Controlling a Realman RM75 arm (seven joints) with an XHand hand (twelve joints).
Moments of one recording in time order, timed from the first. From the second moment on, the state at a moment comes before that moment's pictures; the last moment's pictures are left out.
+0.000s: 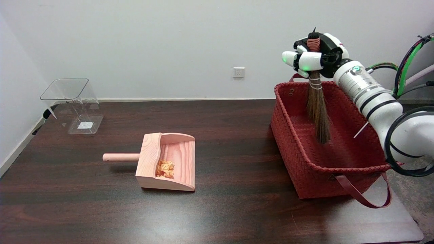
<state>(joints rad) -0.05 -0.61 1.51 -1.86 -0.70 0.45 -0.18</state>
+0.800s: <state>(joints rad) 0.04 -0.75 1.37 -1.79 -0.86 0.45 -0.10</state>
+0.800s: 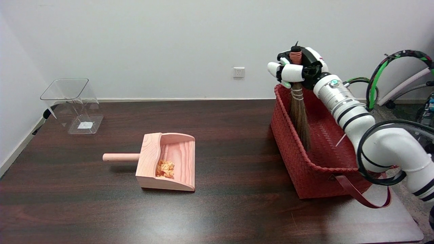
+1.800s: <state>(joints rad) 0.06 -0.80 1.31 -1.70 -0.90 0.47 -0.08</state>
